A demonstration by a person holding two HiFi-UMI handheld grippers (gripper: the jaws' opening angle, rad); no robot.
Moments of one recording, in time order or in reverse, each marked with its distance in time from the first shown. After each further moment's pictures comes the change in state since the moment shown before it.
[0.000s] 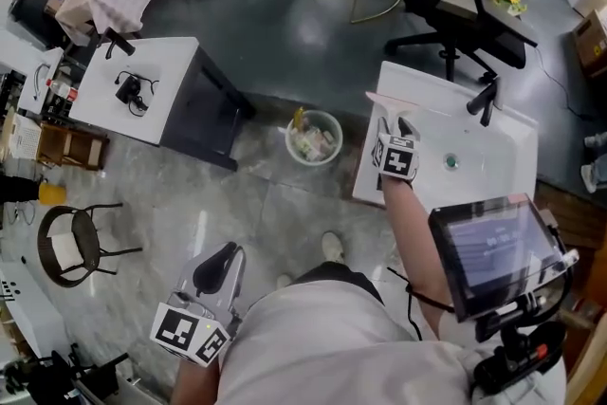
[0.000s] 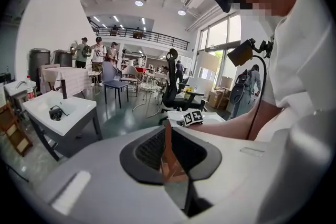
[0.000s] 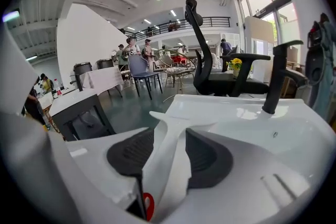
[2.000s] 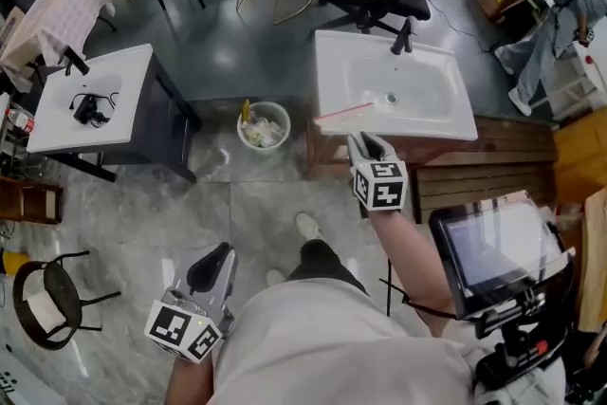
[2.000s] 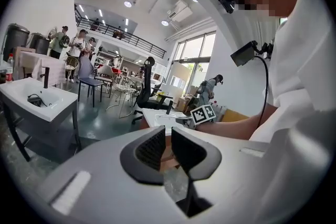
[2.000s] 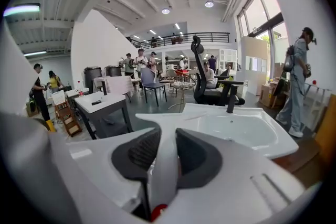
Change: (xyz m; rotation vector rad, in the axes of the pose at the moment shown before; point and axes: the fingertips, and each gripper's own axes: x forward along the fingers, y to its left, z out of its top) left arm -0.162 0.011 -0.087 0.005 -0.083 -0.352; right arm -0.305 0.111 -0.062 -0.049 -0.114 -0.032
